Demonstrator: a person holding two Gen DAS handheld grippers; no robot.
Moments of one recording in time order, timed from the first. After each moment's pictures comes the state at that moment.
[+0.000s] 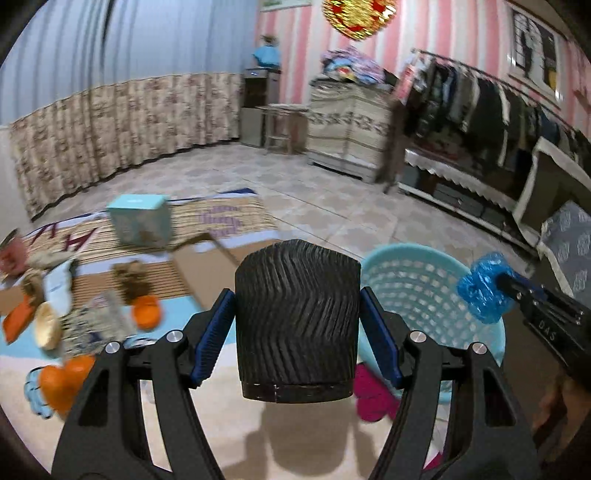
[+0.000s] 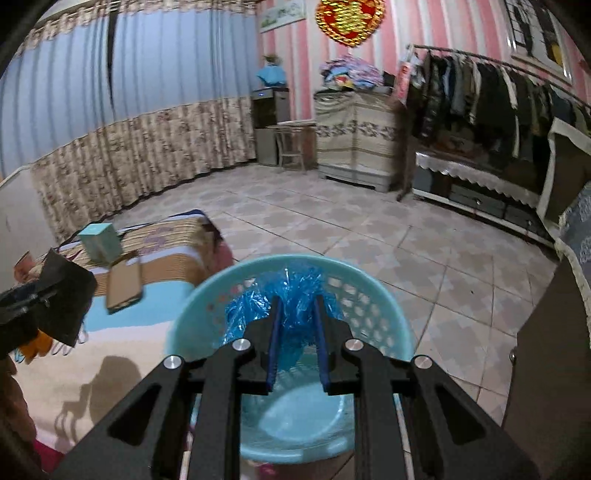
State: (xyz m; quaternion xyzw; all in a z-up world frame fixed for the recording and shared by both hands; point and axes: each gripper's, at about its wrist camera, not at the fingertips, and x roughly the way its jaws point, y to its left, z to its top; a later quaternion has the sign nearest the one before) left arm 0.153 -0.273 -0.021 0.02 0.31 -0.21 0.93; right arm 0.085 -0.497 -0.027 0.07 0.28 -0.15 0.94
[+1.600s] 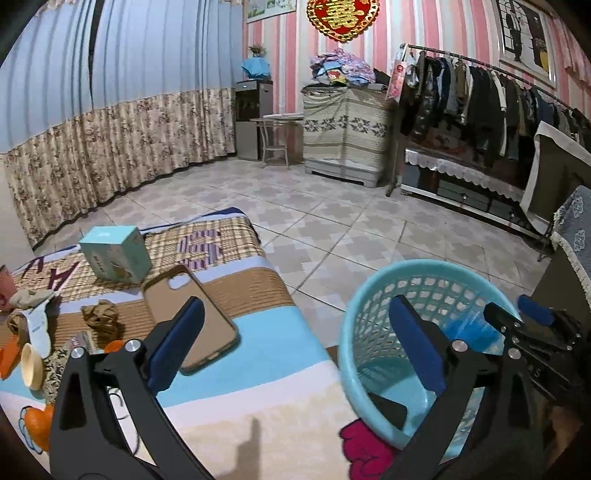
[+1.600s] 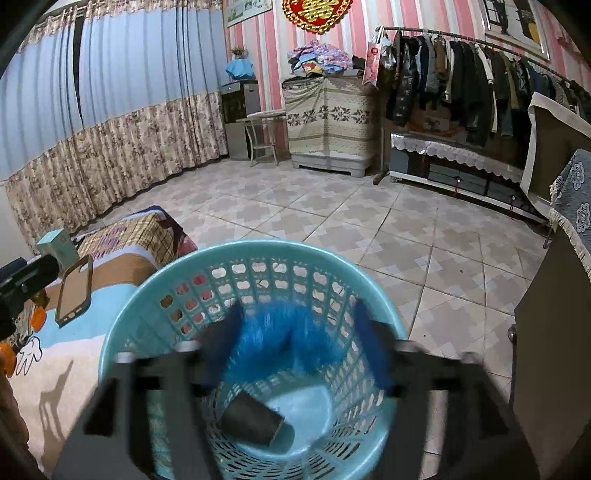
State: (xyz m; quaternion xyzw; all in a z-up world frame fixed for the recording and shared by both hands) left arm 0.188 -0.304 -0.027 0.05 0.28 -0.19 0.94; right arm 0.114 -0.510 -0.071 0.09 0.29 -0.20 0.93
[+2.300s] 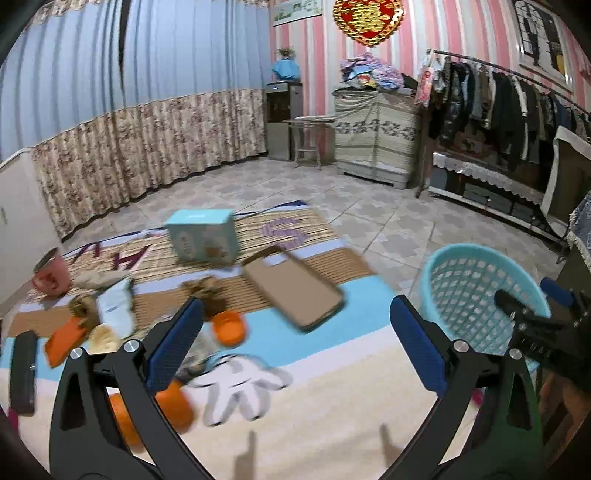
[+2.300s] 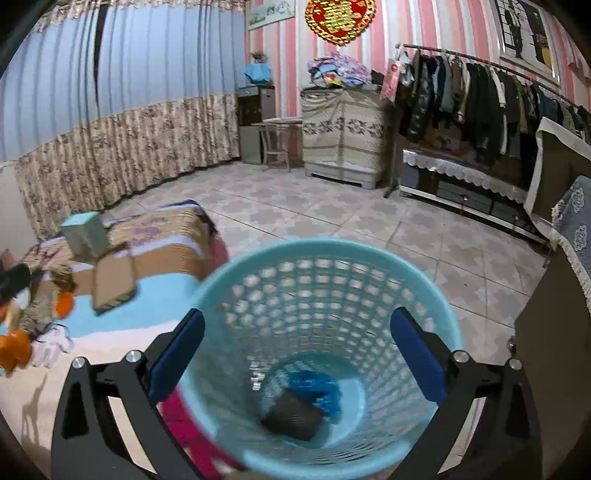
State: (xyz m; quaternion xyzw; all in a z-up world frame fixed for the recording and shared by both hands) left arm 0.160 -0.185 -0.015 0.06 0.28 -0.14 0.95; right arm 0.117 -0.415 -0.047 0.06 0.28 -0.17 0.94
